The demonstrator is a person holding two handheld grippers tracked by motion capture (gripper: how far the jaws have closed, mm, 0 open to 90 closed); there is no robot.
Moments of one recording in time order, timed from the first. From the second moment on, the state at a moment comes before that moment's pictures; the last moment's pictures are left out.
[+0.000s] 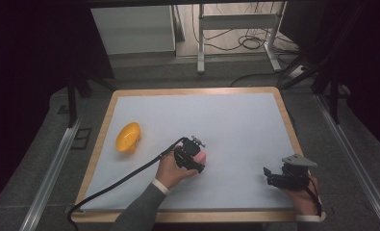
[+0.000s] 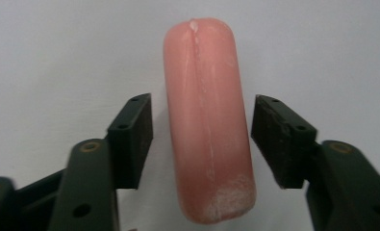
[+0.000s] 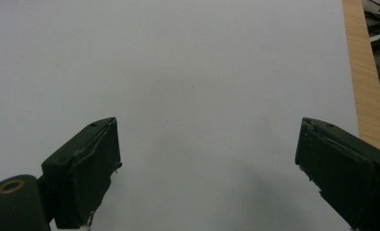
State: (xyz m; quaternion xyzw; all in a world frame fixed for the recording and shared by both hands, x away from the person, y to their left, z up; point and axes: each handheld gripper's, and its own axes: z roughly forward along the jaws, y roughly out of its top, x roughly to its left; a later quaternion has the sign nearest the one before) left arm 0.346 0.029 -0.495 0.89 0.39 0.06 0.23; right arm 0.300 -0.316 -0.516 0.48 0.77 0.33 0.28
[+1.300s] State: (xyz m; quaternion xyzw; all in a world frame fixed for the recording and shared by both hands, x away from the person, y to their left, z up) left arm 0.343 0.084 -0.461 0.86 0.41 0.07 0.29; right arm 0.299 -0.320 -0.515 0.48 0.76 0.33 0.28
